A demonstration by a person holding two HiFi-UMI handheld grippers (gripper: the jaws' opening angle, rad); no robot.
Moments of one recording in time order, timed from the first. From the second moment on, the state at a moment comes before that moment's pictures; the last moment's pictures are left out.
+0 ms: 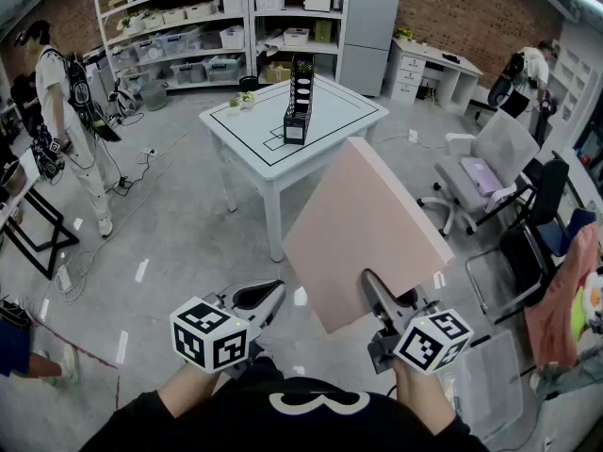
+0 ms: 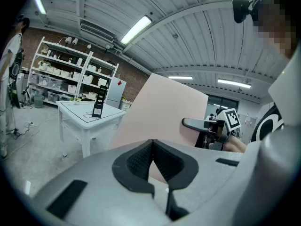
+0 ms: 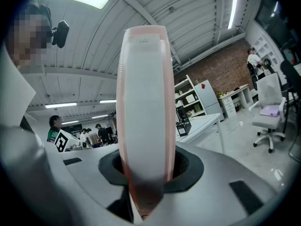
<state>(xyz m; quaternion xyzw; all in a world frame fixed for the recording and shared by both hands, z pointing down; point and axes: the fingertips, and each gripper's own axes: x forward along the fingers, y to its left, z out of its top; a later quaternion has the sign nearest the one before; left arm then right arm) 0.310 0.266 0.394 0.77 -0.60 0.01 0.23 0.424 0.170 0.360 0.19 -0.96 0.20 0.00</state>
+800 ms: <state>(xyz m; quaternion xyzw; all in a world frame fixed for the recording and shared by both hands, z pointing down) 0.173 0.146 0.420 0.78 -0.57 0.01 0.26 0.297 0.057 0.385 0.22 -0.95 0.23 0.04</state>
